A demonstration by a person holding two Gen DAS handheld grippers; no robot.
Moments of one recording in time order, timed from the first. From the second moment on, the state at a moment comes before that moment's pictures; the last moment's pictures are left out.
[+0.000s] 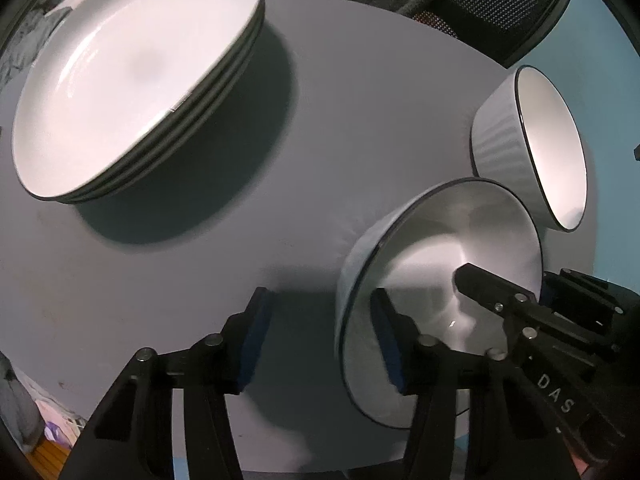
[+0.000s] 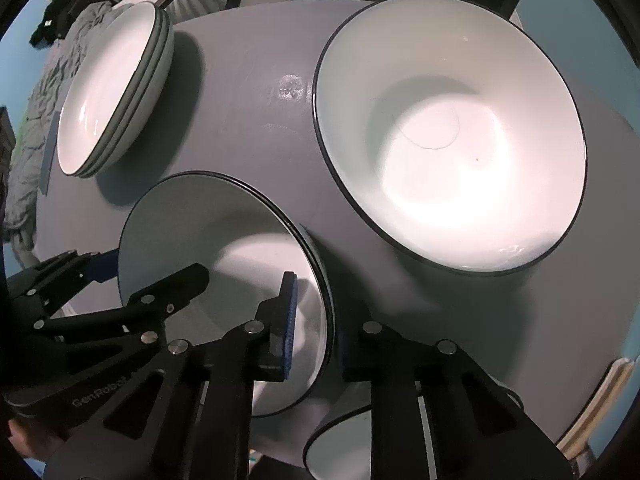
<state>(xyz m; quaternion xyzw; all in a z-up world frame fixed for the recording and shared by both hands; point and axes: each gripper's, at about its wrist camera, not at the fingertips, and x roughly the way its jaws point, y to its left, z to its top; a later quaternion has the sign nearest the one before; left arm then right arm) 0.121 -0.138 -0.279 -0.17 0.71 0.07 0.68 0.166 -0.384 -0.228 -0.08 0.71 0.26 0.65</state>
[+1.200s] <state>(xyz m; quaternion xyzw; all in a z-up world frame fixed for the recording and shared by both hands) 0.160 -0.175 -0.260 -0.17 0.70 0.03 0.69 0.191 -0.390 -0.190 -0.05 0.71 0.25 0.66</state>
